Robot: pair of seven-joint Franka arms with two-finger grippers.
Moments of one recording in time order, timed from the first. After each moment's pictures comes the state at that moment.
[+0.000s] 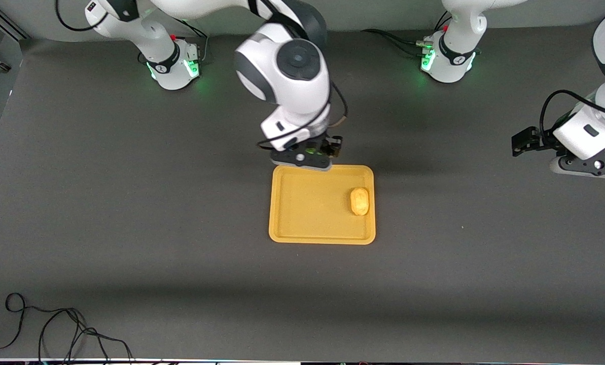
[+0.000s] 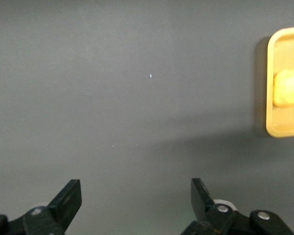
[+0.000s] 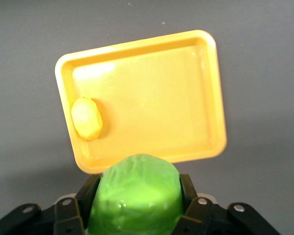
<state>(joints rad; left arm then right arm) 0.12 -0.03 -0.14 -1.81 0.02 1.70 0.13 0.83 0.70 -0.02 -1.04 0.02 1.76 1.04</state>
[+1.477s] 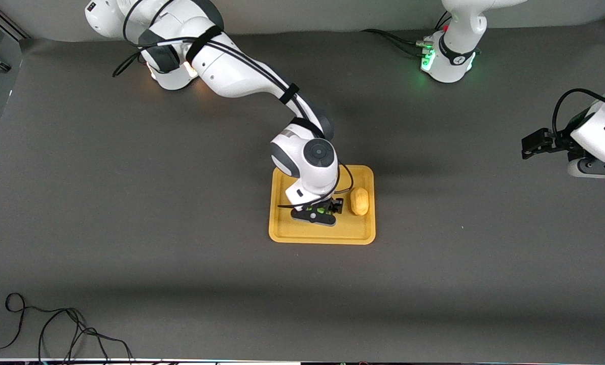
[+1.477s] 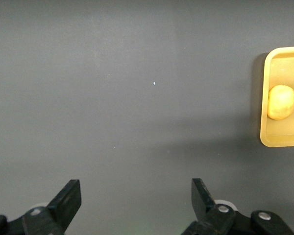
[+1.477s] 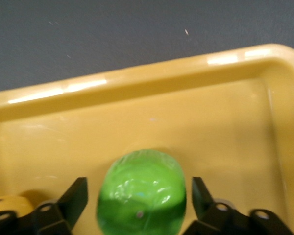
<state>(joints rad) 0.11 0.02 -0.14 -1.67 0.02 1.64 0.05 0.81 1.05 -0.06 -1.00 -0.06 2.14 1.05</state>
